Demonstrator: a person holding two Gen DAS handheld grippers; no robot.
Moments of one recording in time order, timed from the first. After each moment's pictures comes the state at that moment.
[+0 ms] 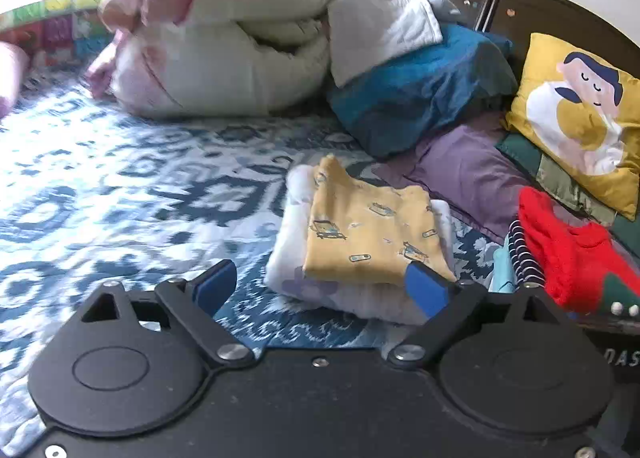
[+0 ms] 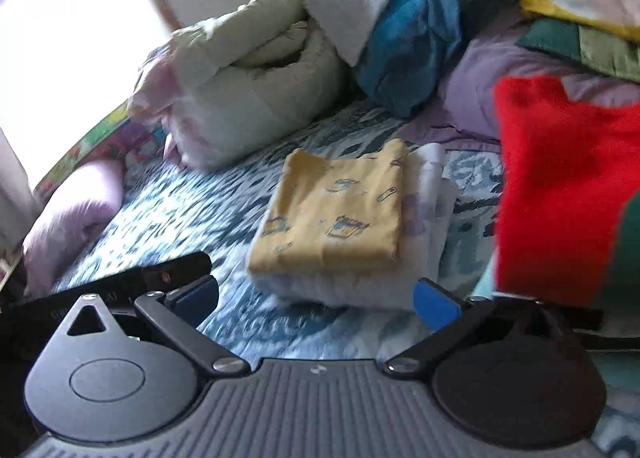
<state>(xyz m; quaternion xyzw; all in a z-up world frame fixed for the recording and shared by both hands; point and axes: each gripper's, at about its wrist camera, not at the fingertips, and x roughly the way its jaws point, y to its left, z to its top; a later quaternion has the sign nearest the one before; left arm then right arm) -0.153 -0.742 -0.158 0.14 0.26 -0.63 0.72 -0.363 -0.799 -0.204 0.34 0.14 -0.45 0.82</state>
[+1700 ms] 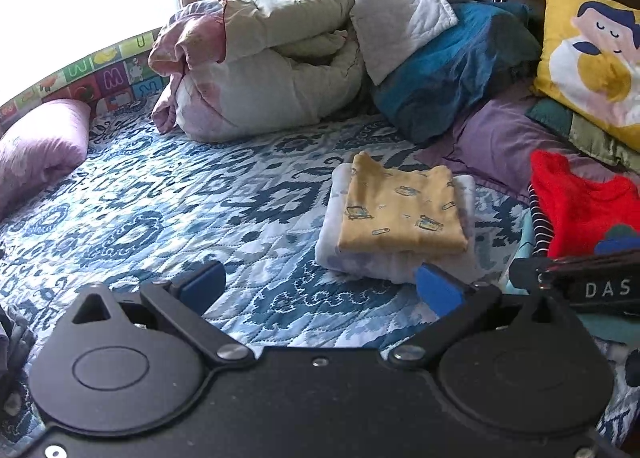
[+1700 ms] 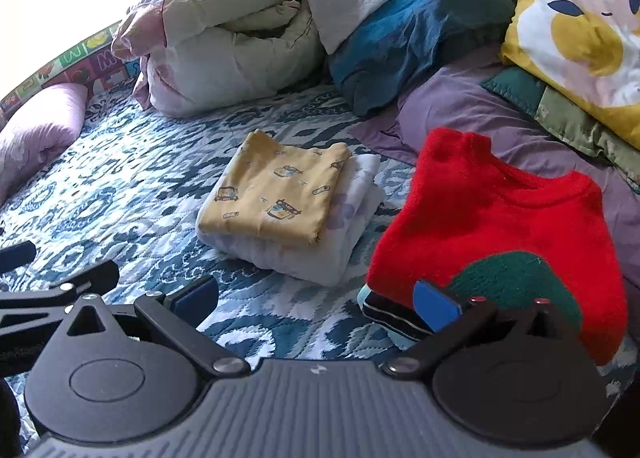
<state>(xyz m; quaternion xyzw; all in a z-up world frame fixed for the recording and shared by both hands) -0.214 -0.704 -0.131 0.23 0.21 -0.55 0.78 -0.388 -0.787 -0.158 0.28 0.26 -0.49 0.78</state>
